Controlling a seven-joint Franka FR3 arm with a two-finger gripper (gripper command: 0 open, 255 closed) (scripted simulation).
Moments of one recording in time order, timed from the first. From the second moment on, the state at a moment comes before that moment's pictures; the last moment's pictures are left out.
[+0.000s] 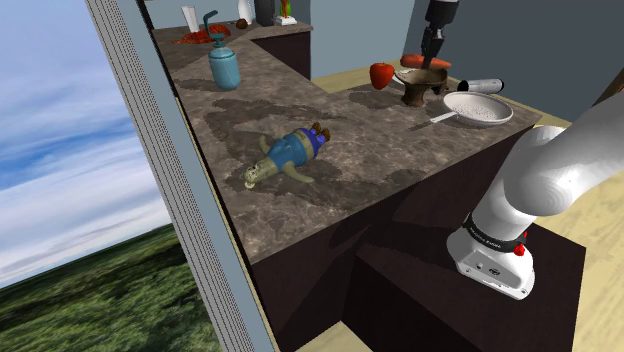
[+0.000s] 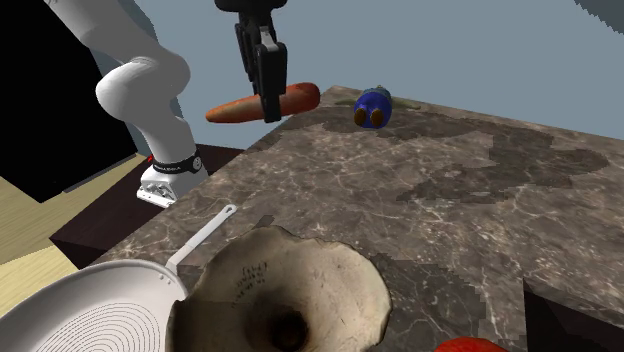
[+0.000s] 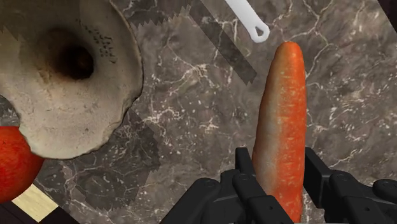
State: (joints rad) arm 0.09 -0.46 -0.52 -2.12 -0.18 1.72 -0.96
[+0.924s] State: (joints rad) arm 0.06 0.02 -0.80 -1.66 0.06 1.67 -1.35
